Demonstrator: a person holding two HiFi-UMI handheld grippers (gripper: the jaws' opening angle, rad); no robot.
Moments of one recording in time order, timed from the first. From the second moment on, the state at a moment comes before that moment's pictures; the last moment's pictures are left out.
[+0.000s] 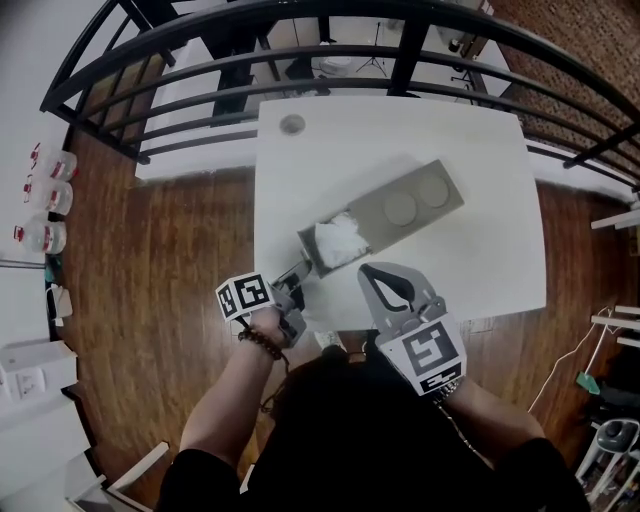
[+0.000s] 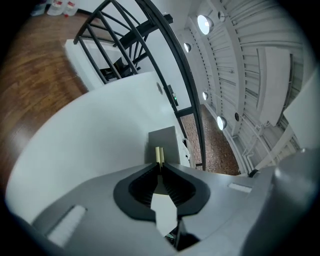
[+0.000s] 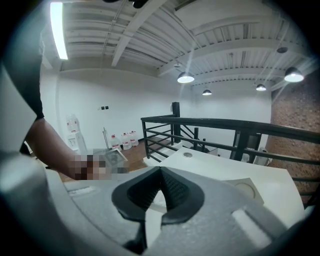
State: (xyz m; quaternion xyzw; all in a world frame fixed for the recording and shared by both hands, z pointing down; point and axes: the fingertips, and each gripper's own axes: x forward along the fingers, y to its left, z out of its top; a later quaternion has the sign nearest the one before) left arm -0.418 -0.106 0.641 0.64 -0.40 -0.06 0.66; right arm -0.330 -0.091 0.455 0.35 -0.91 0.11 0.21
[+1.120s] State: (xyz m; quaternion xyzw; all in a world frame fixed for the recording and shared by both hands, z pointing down) left arm -0.490 -0.074 0.651 0.63 -0.42 -0.06 0.65; right arm -0.377 -0.046 0.440 0.35 -0.91 0.08 0.21
